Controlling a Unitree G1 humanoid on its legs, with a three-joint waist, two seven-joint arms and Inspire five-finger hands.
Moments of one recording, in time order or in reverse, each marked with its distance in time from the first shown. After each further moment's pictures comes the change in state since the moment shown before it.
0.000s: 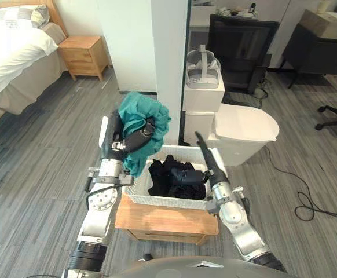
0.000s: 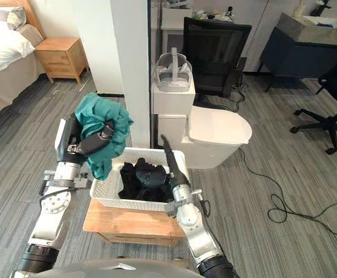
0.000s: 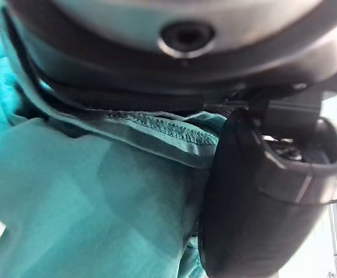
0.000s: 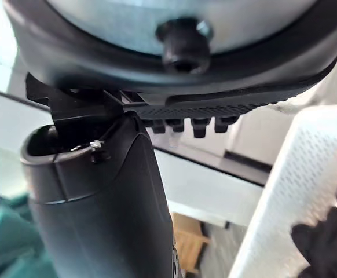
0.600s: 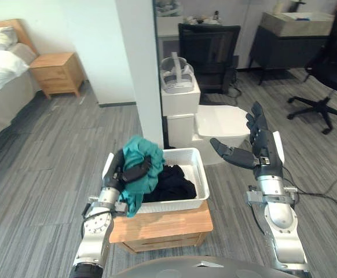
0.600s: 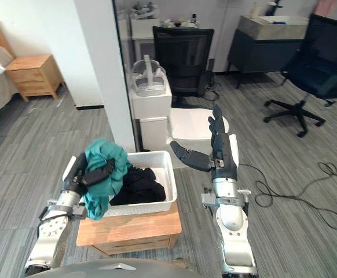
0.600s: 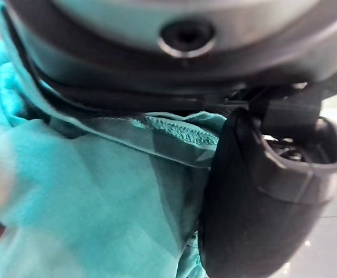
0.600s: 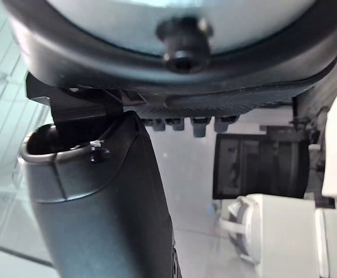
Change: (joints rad) left arm 0.174 -0.075 0.013 0.294 0.090 0.052 -0.152; right arm 0.196 0.015 -0.338 -0.343 0.252 -0.057 0.163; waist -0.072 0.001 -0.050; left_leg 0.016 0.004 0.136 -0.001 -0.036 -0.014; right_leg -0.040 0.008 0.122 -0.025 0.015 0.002
